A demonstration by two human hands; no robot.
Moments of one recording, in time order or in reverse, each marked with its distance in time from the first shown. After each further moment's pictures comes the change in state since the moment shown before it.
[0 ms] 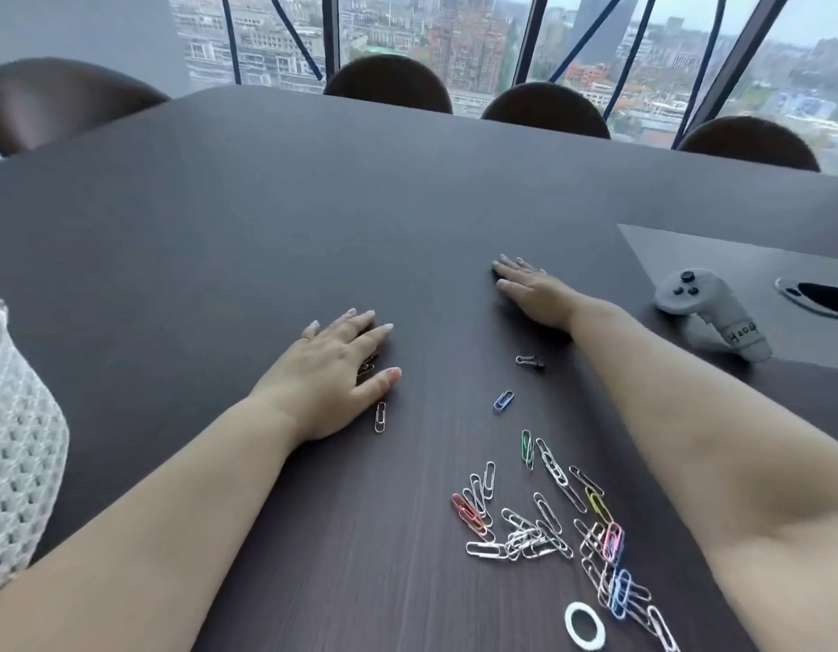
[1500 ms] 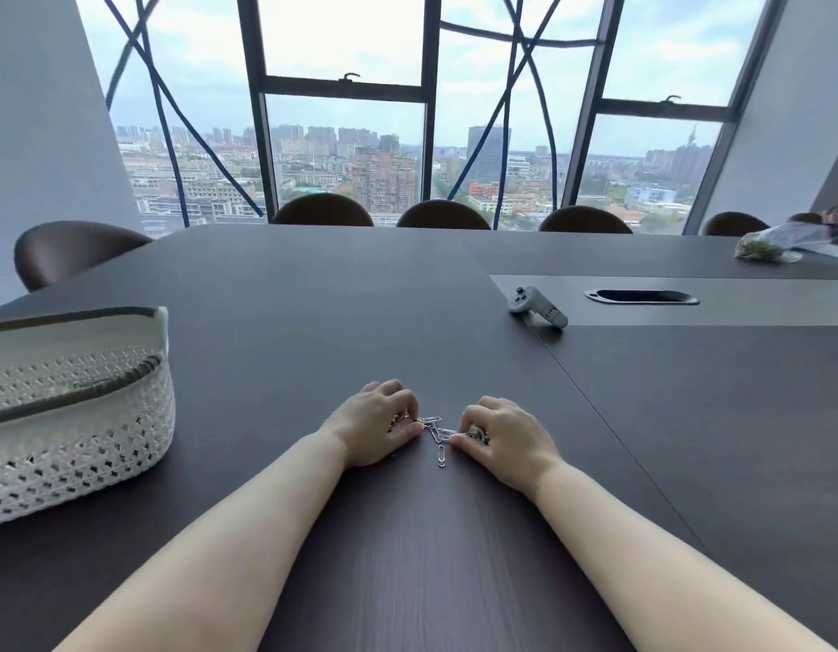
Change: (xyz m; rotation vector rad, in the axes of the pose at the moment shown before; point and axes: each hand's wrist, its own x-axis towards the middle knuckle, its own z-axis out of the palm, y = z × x) left_hand -0.116 0.097 0.022 -0.037 0.111 0.413; right_hand -0.324 -0.064 0.093 -0.045 0.484 -0.055
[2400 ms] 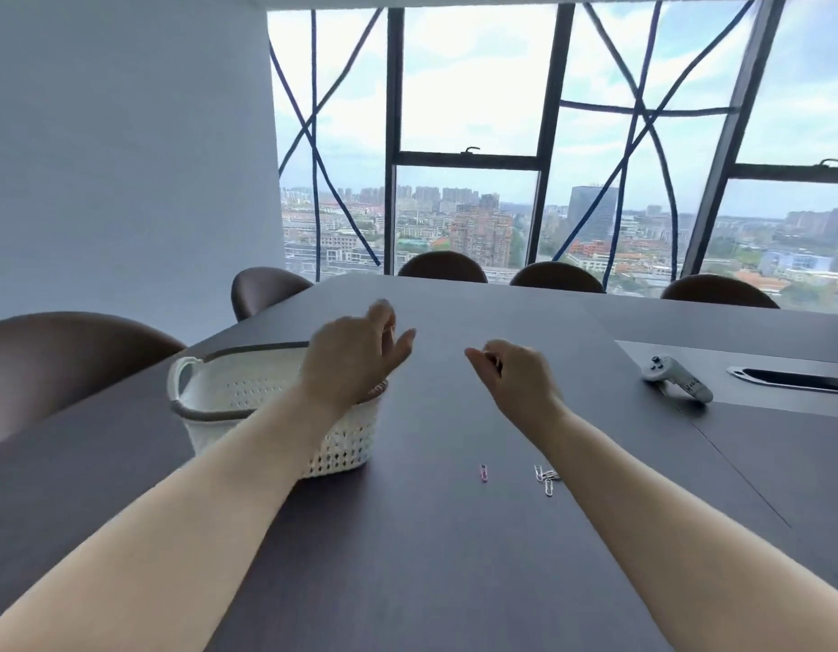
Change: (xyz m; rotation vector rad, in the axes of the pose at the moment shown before) left_hand -0.144 -0.028 -0.204 0.304 0.685 -0.263; right_hand 0.063 -0.202 -0.048 0.310 0.290 -0.166
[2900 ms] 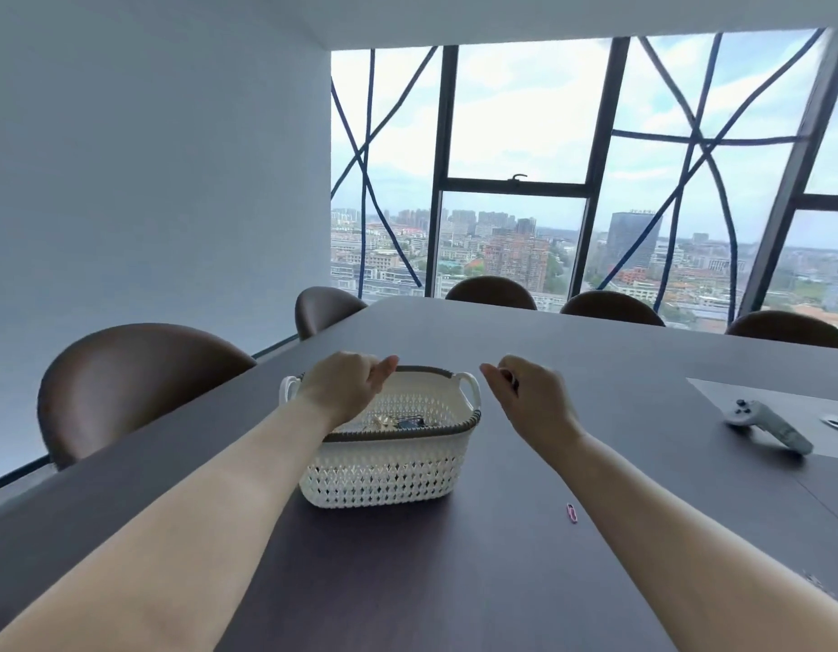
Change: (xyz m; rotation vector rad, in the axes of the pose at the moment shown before) left_hand -0.018 -0.131 -0.028 -0.016 -0.315 -0.149; right_hand 0.020 -0.074 0.055 0.064 0.036 -0.113
